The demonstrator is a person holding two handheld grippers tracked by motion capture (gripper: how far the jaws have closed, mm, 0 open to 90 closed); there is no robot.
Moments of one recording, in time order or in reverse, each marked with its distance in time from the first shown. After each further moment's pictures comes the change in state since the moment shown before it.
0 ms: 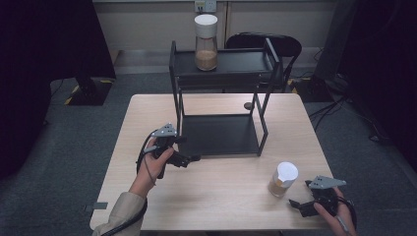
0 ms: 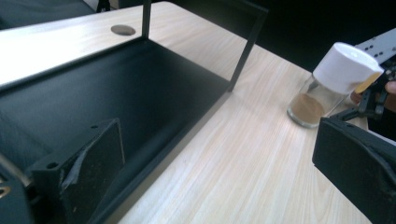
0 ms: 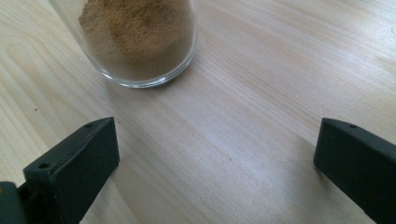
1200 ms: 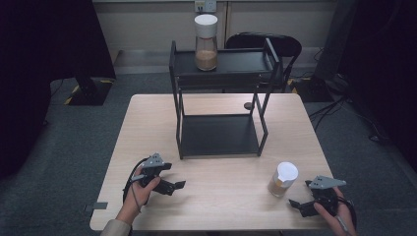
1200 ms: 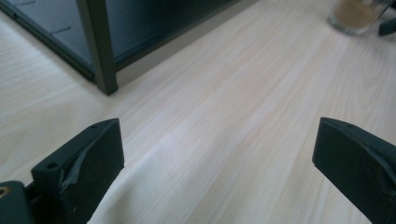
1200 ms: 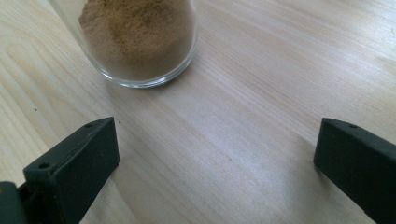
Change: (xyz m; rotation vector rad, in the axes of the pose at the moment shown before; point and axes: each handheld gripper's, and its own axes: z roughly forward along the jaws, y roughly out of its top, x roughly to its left) left arm -0.007 -0.077 -0.022 0.144 0.091 0.000; right arm 0.000 0.000 0.000 0.000 0.000 0.000
